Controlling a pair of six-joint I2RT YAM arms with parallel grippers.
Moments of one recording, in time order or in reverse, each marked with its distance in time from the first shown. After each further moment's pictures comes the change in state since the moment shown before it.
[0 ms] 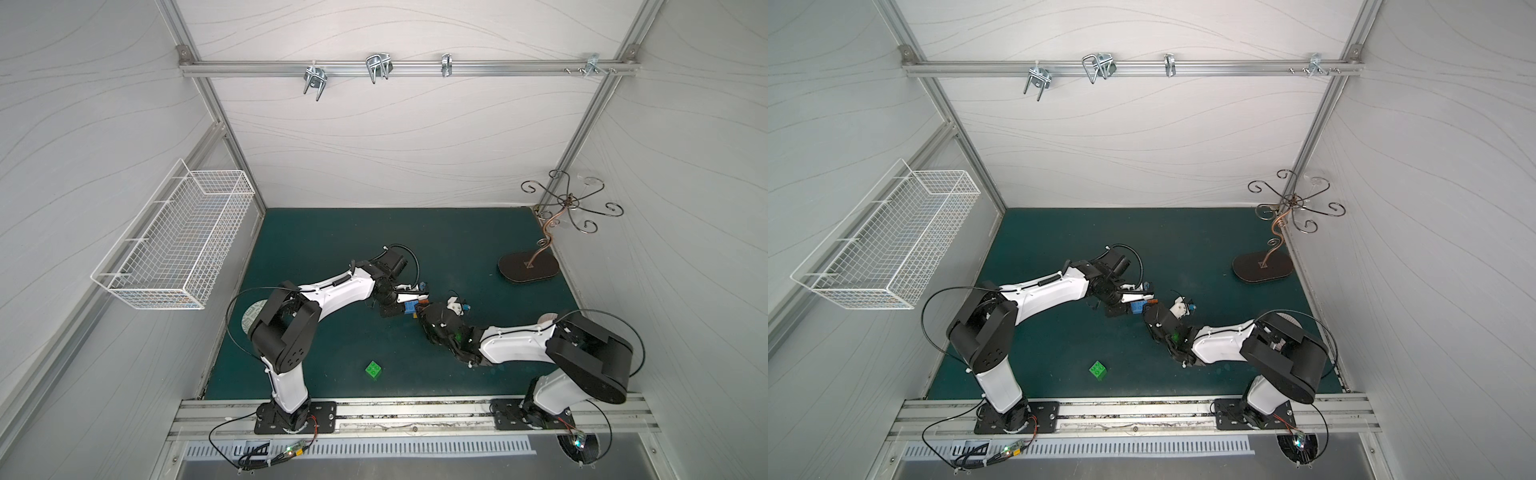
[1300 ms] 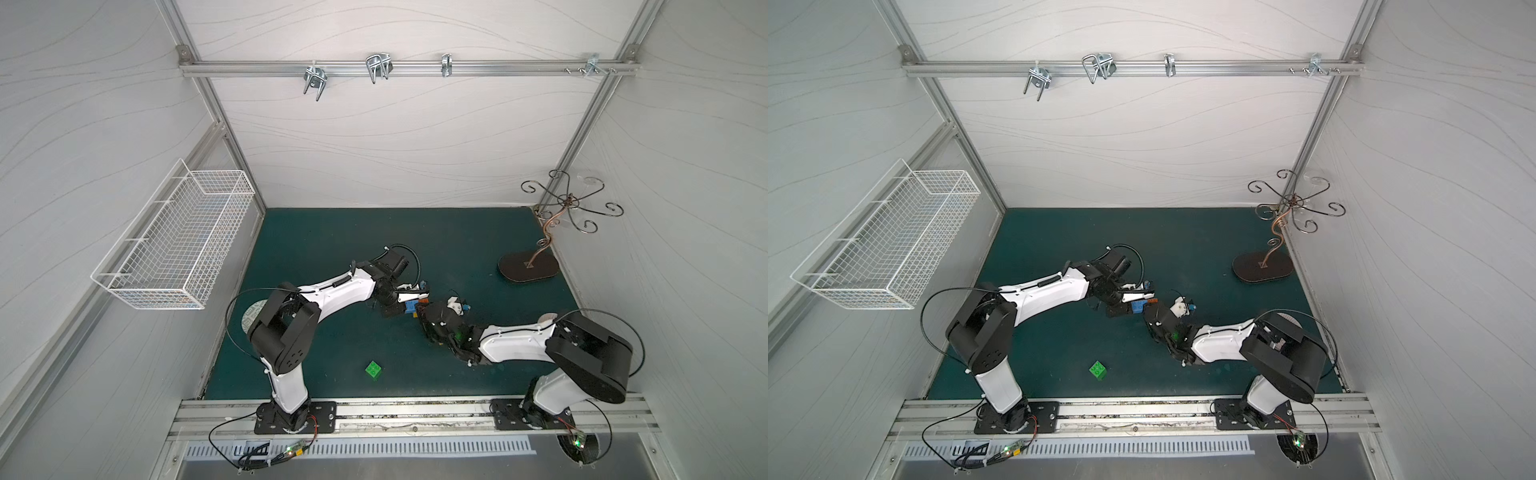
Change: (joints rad) left arm -0.008 -0.007 -0.001 0.008 -0.026 -0.052; right arm -0.006 0.002 0.008 -0.007 -0.007 0.031
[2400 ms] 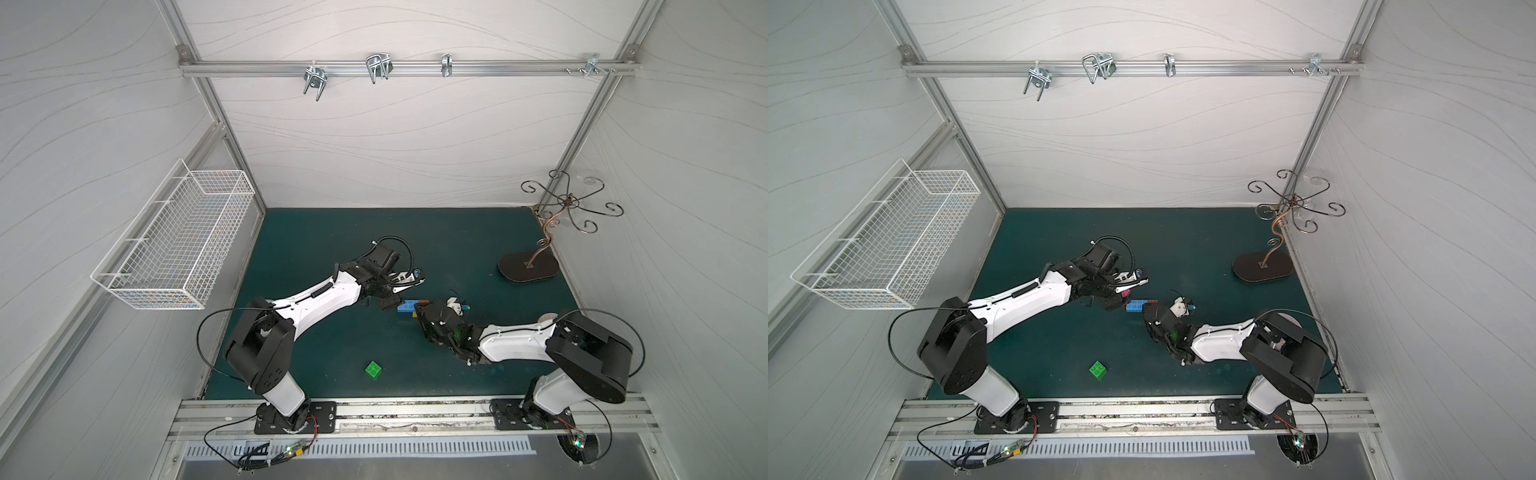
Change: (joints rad) left arm 0.017 -0.165 -0.062 0.099 -0.064 -0.042; right arm -0.002 0.001 0.010 -0.018 -0.016 0.026
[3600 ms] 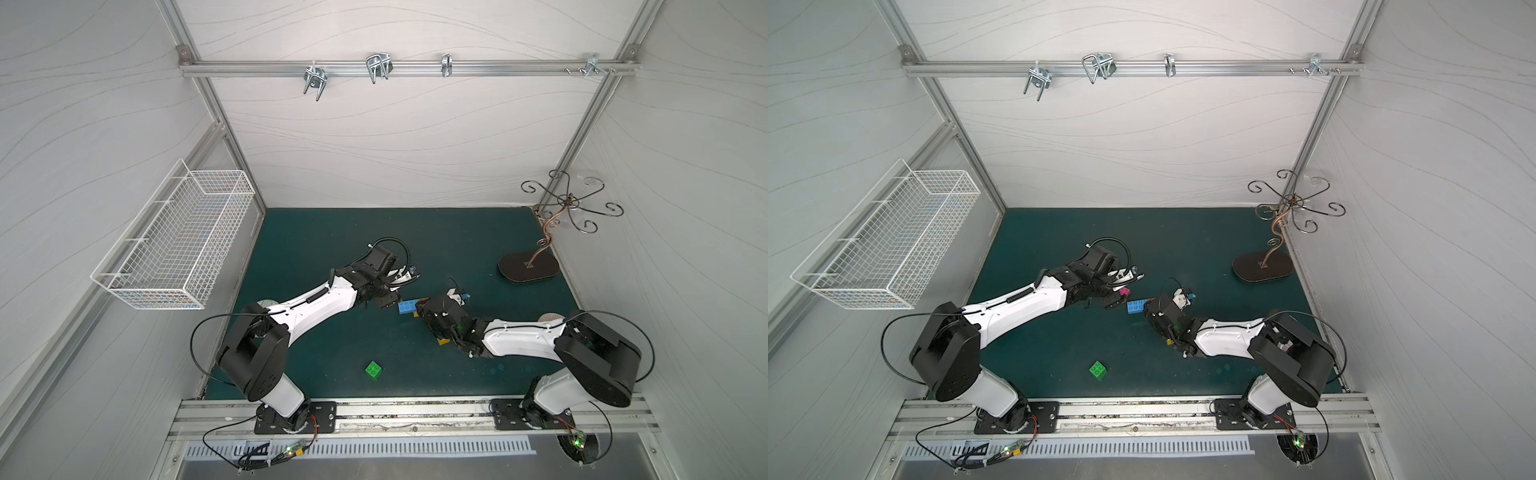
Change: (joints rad) left arm 0.000 -0.041 -0.061 0.090 -0.107 -0.071; right arm -0.077 -0.049 0.030 -0.117 -0.074 -0.311
